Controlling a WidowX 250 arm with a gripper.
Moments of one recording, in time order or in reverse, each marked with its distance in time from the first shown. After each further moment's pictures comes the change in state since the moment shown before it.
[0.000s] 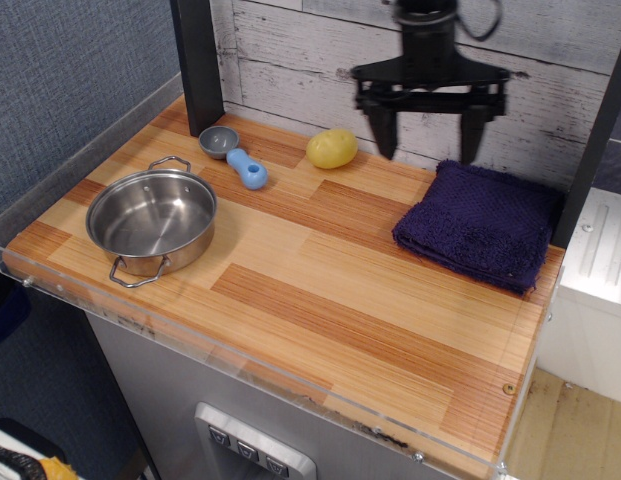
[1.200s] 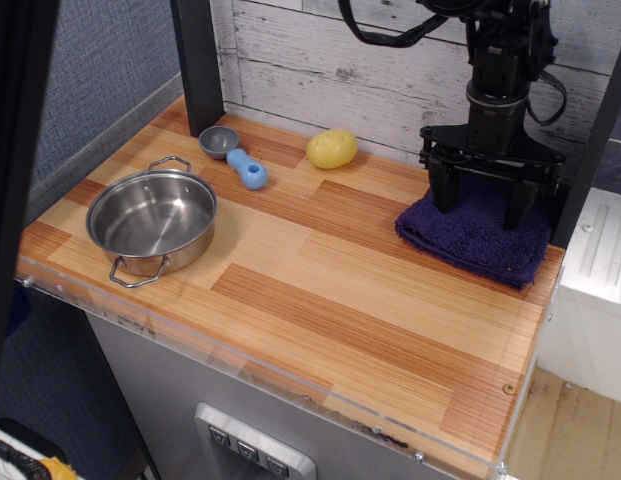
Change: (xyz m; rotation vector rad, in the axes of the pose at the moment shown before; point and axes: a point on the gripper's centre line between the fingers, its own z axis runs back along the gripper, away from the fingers) arm 0.006 -0.028 -0.070 0.043 0.035 -0.180
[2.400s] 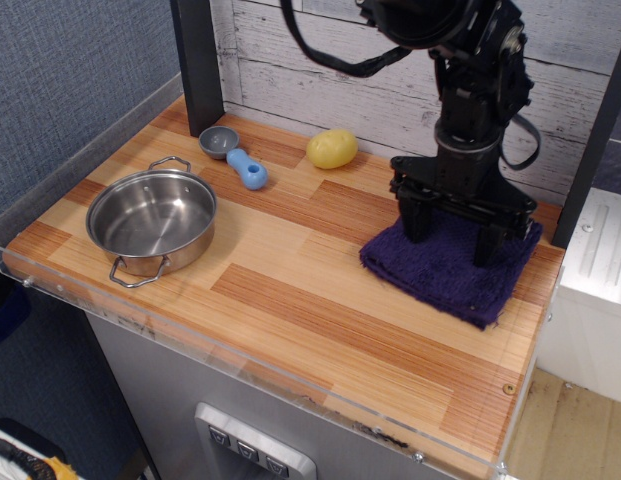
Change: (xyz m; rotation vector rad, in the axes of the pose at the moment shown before) arm -0.063 0.009 0.002 0.038 0.028 -0.059
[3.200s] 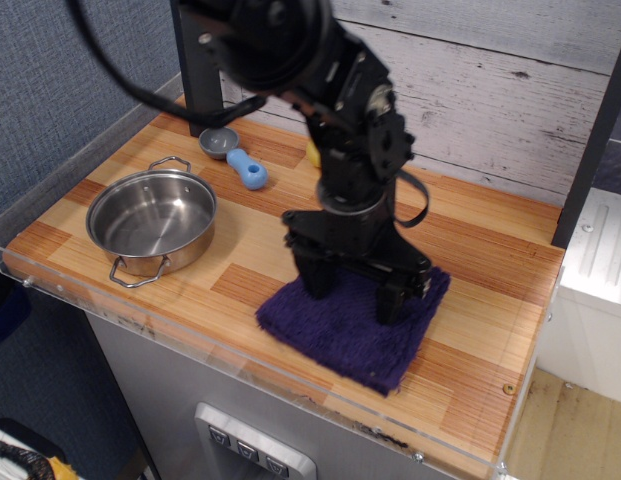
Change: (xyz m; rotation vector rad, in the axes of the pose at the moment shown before) arm -0.082 0.040 0.009 0.010 0.010 0.086
